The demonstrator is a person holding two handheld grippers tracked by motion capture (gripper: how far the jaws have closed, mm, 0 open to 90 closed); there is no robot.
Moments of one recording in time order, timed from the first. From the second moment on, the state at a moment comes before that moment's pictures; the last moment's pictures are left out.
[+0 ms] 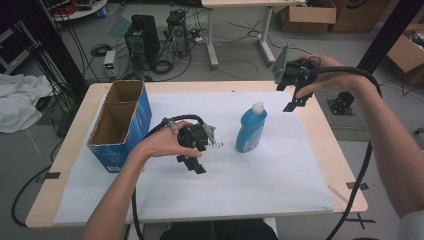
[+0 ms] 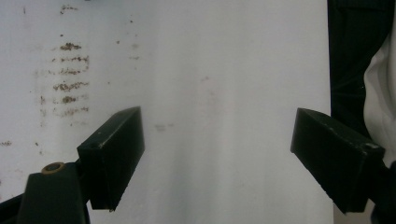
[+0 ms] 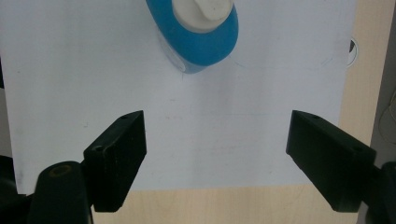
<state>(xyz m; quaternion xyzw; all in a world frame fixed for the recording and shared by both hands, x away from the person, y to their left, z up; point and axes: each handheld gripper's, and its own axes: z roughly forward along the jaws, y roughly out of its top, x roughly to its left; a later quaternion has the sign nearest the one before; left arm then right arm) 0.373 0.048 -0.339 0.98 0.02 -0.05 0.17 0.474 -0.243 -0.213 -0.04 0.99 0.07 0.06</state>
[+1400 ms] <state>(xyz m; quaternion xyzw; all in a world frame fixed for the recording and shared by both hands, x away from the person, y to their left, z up) 0.391 0.004 -0.349 0.94 0.20 0.03 0.26 0.474 -0.240 -0.215 -0.04 0.99 0.07 0.06</state>
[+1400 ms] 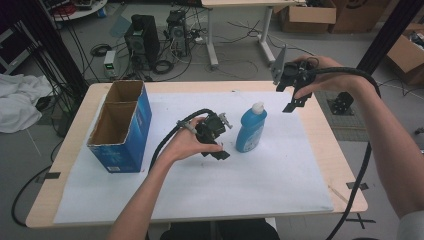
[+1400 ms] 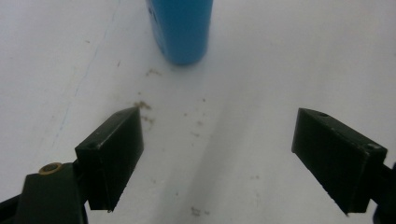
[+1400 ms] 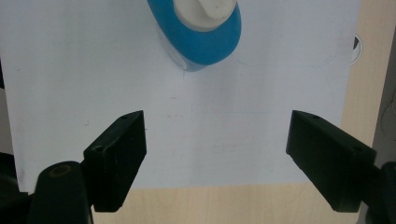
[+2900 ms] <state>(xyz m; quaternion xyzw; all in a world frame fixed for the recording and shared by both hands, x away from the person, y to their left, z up) 0.406 -0.070 -0.368 0.84 0.37 0.12 0.38 0.476 -0.240 -0.216 -0.04 1.00 0.07 0.06</state>
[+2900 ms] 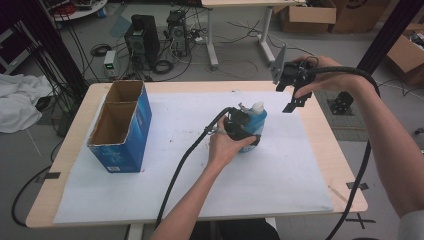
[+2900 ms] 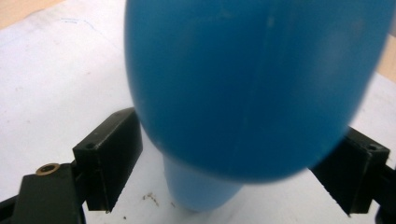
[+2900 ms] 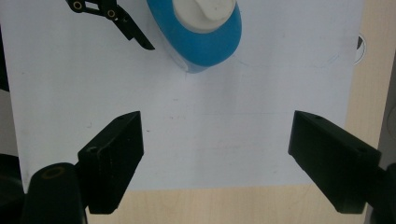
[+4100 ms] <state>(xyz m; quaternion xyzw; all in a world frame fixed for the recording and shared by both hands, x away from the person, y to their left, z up) 0.405 -0.079 -0.369 0.82 0.38 0.14 0.40 0.474 -0.240 -0.215 -0.04 1.00 0.06 0.06</state>
